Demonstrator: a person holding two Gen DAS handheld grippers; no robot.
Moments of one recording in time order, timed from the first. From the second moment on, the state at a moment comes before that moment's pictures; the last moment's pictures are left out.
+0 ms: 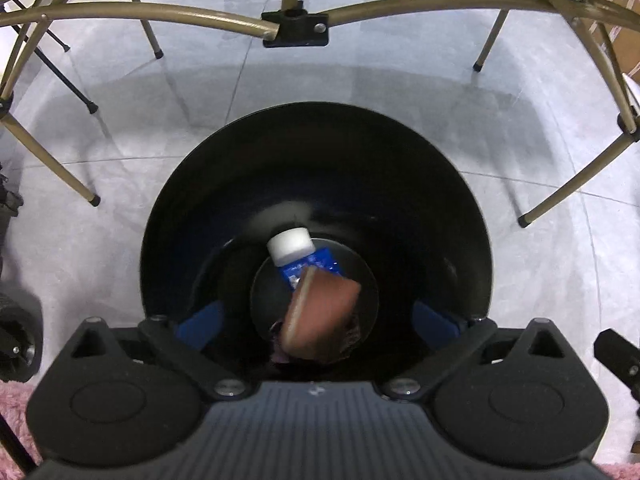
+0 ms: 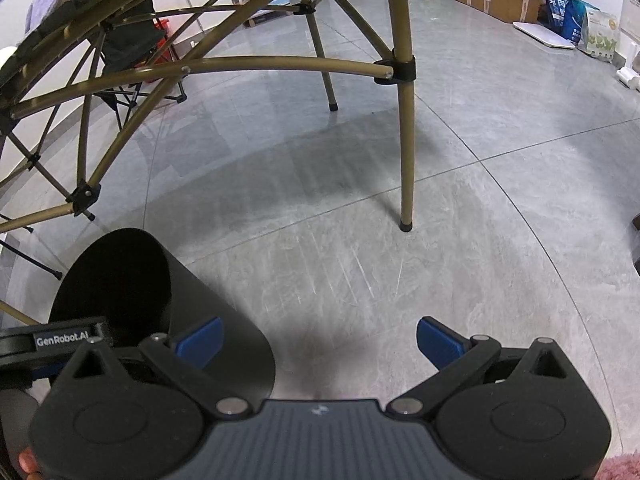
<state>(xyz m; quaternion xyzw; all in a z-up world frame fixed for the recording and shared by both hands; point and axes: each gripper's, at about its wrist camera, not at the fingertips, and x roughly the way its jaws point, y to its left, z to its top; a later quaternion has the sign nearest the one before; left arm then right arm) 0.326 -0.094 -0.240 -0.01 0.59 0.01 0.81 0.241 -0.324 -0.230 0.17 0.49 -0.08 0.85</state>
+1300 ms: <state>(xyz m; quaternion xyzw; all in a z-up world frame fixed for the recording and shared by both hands) 0.286 -0.091 -0.110 0.04 0.35 0.01 0.94 0.233 -0.308 -0.159 0.16 0.34 -0.04 0.93</state>
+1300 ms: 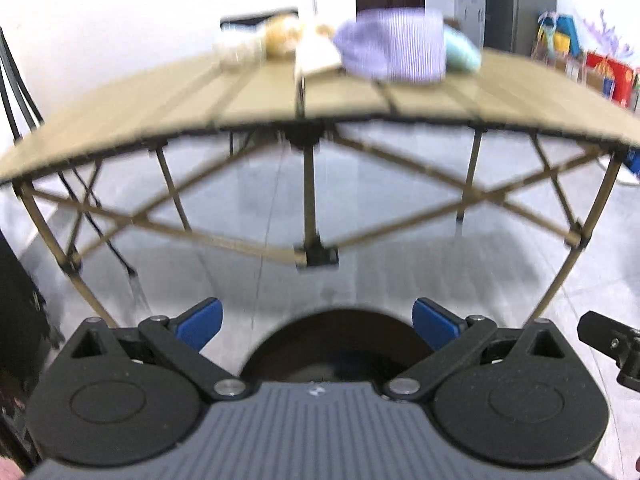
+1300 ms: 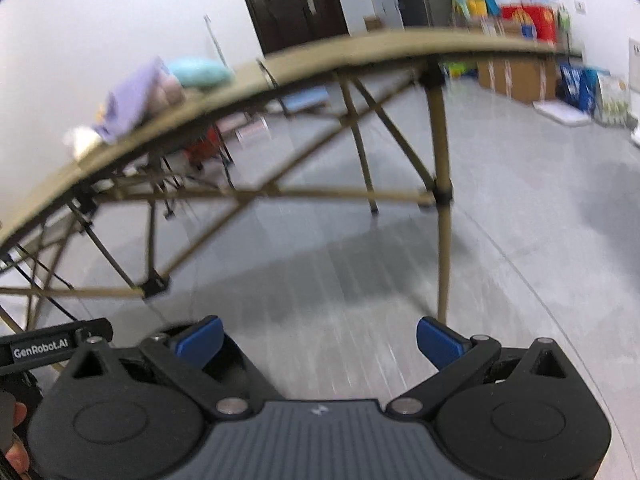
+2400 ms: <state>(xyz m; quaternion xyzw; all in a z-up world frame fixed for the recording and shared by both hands) 0.370 -0.005 -0.013 0.03 0.21 0.08 0.97 0.363 -0.194 -0.046 -0.01 0.14 0.03 0.99</state>
